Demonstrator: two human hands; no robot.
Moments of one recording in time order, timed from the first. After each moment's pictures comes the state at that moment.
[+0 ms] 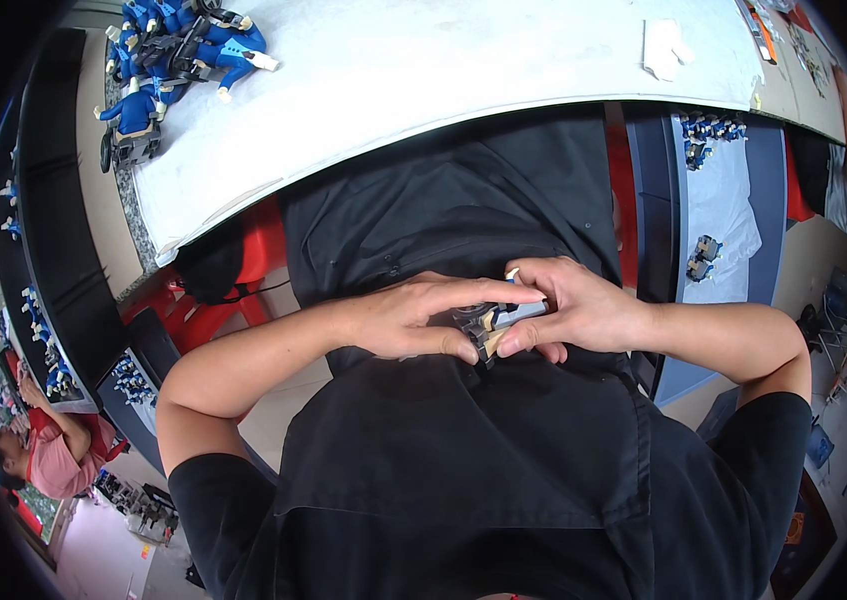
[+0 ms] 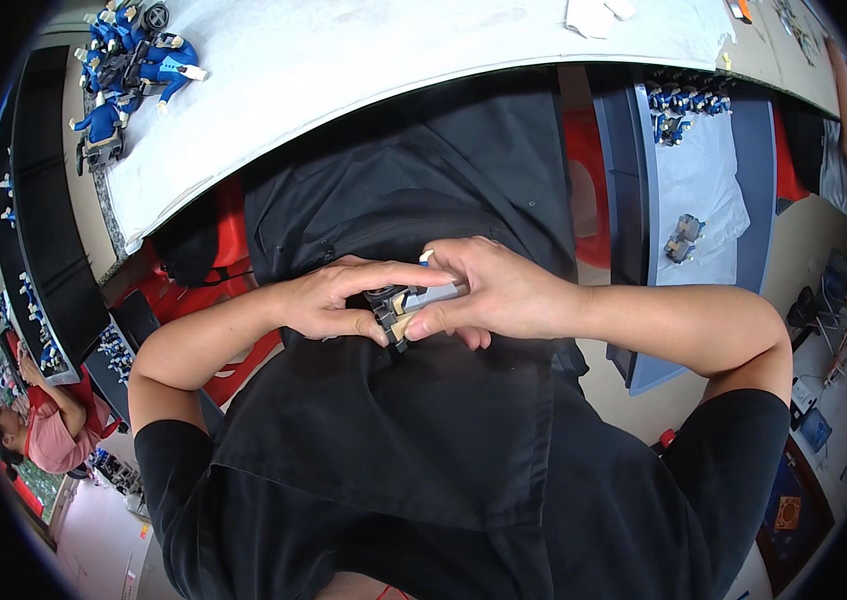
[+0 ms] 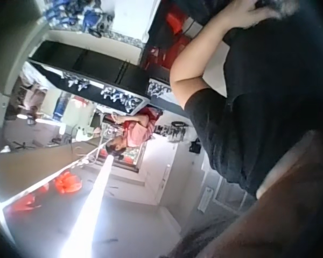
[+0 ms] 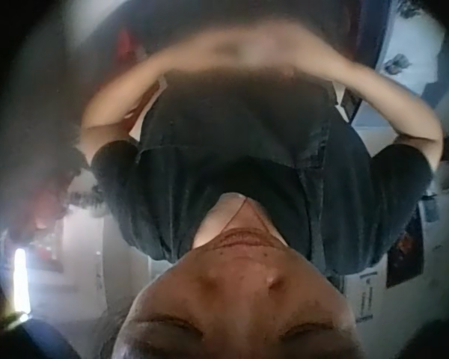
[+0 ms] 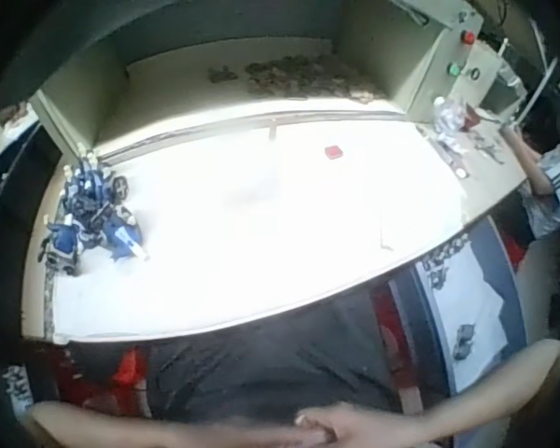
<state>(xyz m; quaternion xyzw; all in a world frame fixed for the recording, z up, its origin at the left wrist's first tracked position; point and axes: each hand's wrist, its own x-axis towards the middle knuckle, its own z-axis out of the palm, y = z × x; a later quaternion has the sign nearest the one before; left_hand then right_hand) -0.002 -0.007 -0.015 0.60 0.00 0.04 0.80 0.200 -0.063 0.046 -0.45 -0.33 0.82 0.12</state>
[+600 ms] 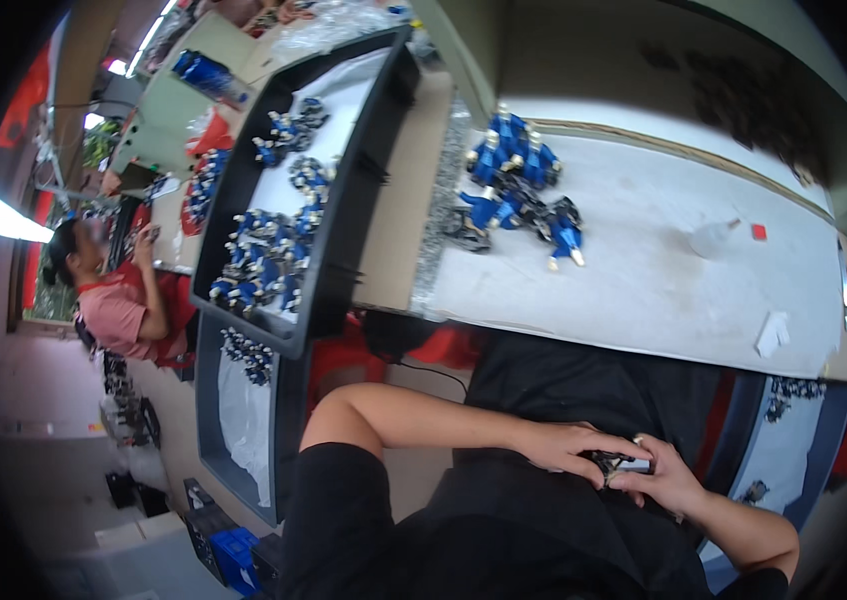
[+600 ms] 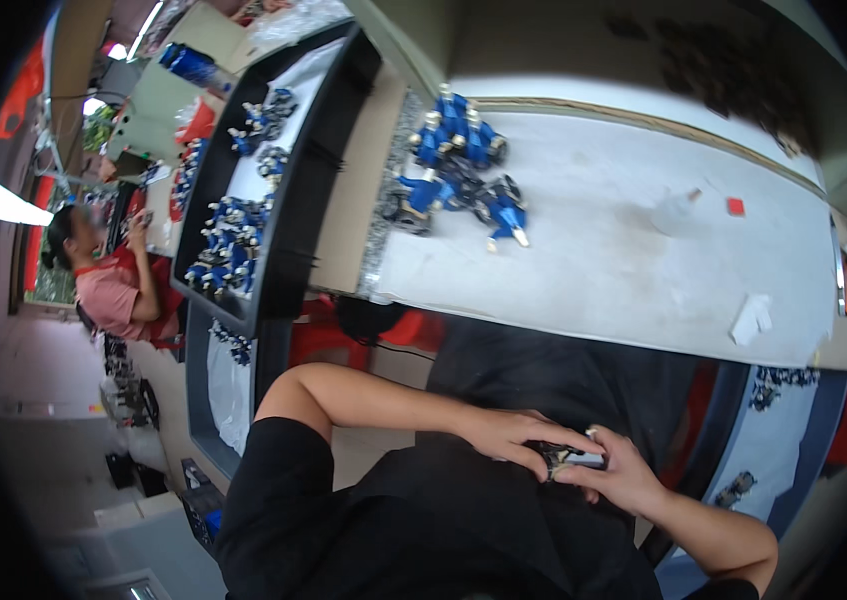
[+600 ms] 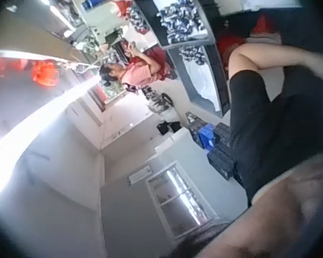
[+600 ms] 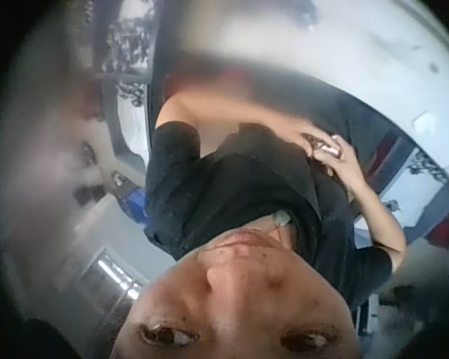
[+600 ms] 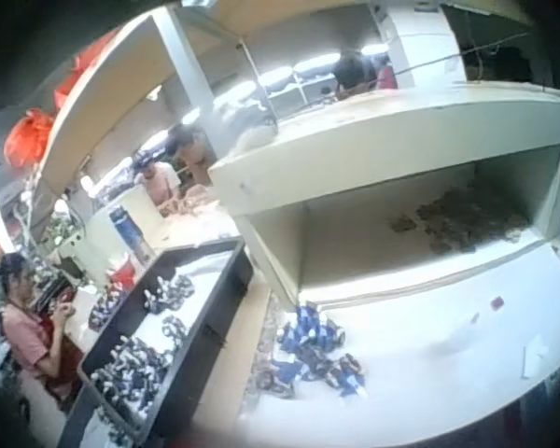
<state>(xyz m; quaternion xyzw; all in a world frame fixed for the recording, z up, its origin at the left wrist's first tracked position) 0.009 -0.017 0.000 0.59 0.01 0.04 0.81 0.205 -0.078 0.054 -0.51 -0.32 0.78 0.14</state>
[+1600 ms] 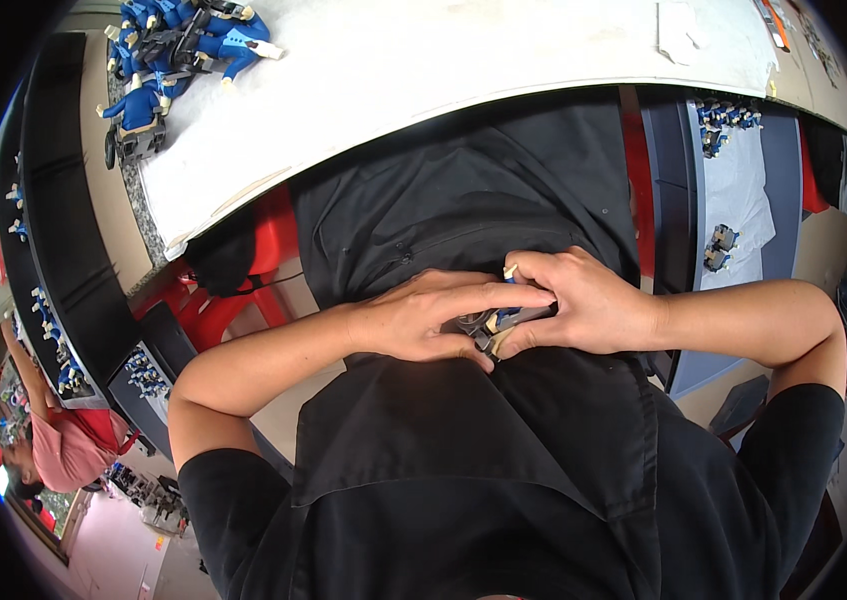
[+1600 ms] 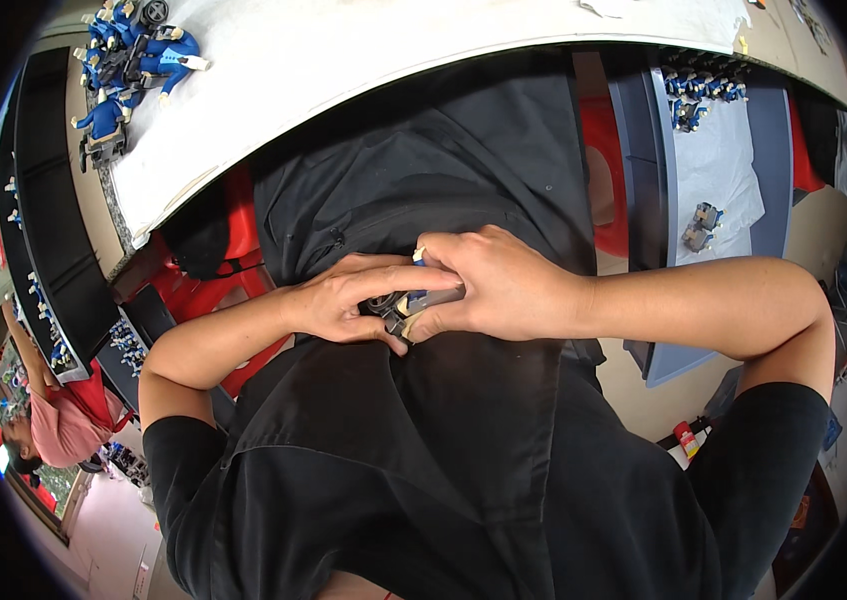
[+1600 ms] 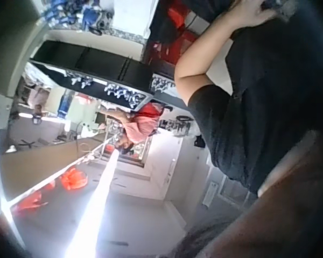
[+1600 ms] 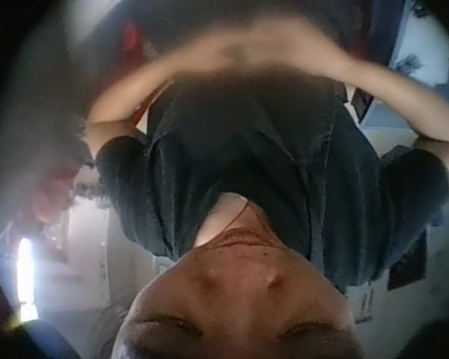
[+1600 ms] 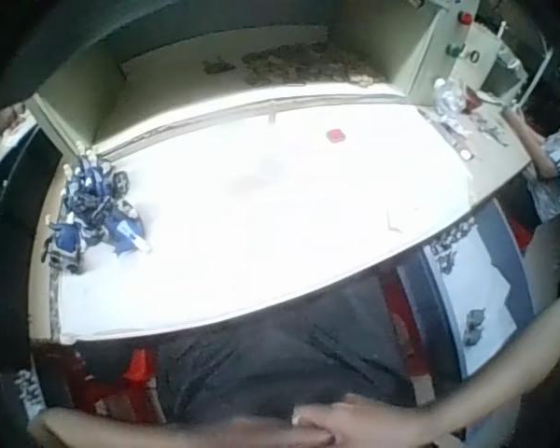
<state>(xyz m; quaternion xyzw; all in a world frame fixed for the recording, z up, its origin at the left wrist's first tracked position) -0.006 -0.013 -0.004 0.67 0.04 0.07 0.74 0.190 -0.058 0.051 -0.49 -0.56 0.66 0.10</state>
